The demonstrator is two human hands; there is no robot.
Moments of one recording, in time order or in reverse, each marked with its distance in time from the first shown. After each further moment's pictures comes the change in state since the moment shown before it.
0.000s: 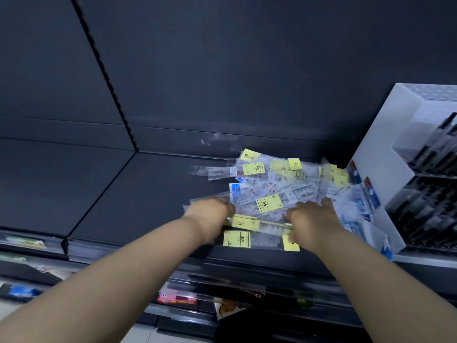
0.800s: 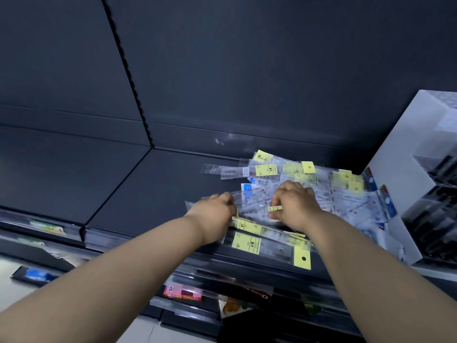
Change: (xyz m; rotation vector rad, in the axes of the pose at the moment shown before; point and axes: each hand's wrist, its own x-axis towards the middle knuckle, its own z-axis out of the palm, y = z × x) left_hand -0.017 -0.012 0.006 -0.009 0.006 -0.030; right_hand 0.050 -0.020 -0.007 0.428 0.225 -0.096
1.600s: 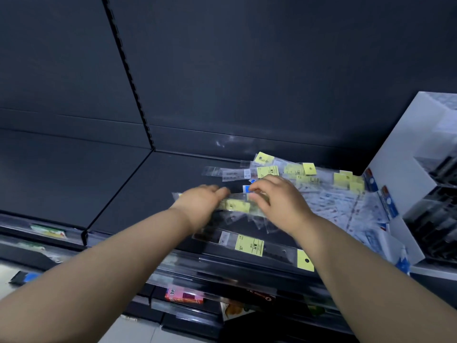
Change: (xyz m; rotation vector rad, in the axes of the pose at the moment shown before) left_hand -0.003 -0.030 -0.018 -0.024 0.110 -0.039; right_hand -0.010 -0.040 -0.012 0.250 0.326 -0.276
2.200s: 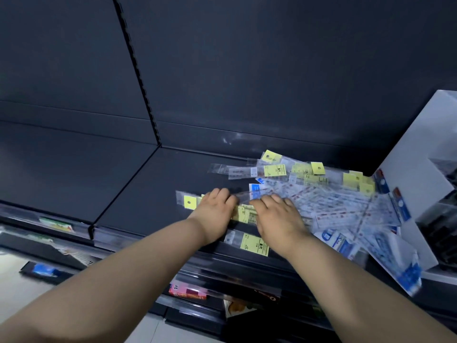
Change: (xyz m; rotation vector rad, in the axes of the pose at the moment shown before) left_hand 0.002 0.014 0.039 0.074 0.072 0.005; right_hand -0.017 -0.011 0.034 -0.373 -0.275 0.040
